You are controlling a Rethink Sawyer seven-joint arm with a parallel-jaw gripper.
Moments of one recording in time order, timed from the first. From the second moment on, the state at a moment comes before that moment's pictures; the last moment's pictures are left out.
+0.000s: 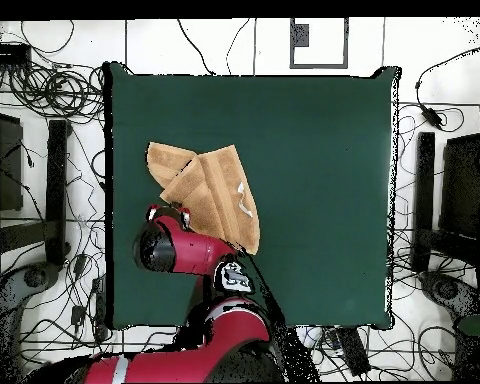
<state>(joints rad) 0.06 -0.41 0.07 1.84 0.22 -0.13 1.72</state>
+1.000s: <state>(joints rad) 0.15 -0.43 0.00 1.84 0.24 -0.13 1.72</state>
